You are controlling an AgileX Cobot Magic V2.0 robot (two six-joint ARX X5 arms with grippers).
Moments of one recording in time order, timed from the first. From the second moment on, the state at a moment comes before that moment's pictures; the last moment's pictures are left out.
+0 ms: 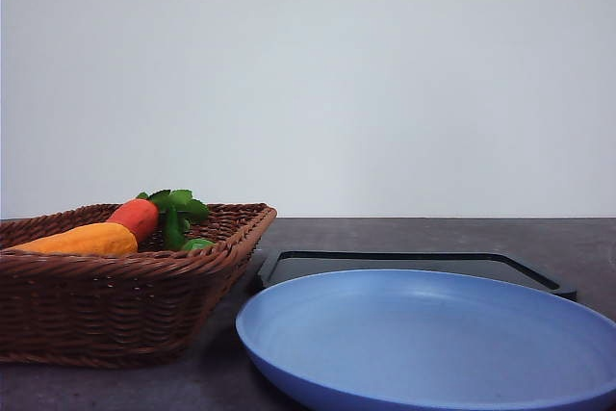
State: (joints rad) left_arx -0.04 0.39 0.36 -0.31 0.34 -0.37; right_arx 0.06 0.32 0.38 -0.36 -0.24 0.44
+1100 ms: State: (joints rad) left_arx -0.20 0.94 0.67 -0.50 0.58 -0.18; right_arx 0.19 1.28 0.66 -0.63 -0.57 0.11
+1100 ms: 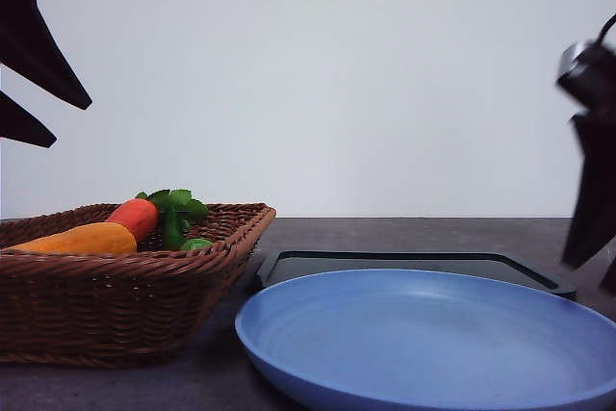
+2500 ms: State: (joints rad) left_arx -0.56 1.34 1.04 -0.89 0.32 0.22; right_arx 0.10 0.97 0.66 -0.68 -0.57 0.18
